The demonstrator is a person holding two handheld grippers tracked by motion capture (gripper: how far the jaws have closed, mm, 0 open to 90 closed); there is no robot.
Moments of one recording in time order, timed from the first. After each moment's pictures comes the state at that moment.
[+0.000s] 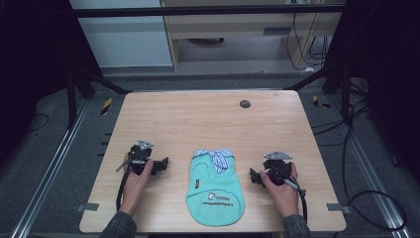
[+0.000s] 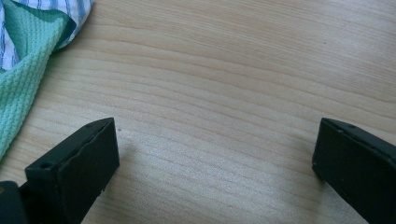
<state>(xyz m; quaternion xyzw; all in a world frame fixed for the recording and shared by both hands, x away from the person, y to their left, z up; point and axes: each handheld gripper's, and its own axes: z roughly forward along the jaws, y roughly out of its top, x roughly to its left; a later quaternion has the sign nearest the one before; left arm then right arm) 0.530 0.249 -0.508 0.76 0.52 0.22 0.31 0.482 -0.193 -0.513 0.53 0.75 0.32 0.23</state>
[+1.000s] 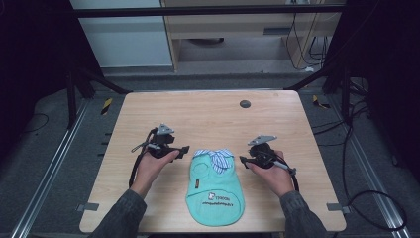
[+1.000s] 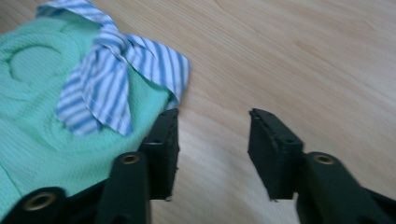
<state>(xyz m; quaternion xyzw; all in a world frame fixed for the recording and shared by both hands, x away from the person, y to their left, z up) 0.556 0.181 -0.447 0.82 0.40 0.16 0.38 0.519 -0.155 -0.468 0.42 0.83 0.34 0.17</state>
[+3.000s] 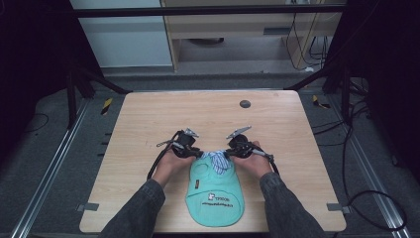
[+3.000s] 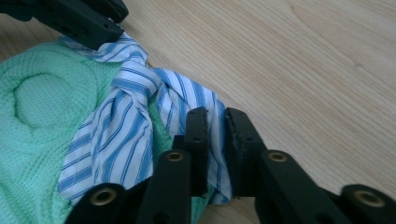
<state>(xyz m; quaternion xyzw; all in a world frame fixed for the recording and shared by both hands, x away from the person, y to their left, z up) 0.575 0.127 -0.485 0.88 0.35 0.08 0.32 0.564 -0.103 -0.489 0.39 0.86 0.32 0.10</state>
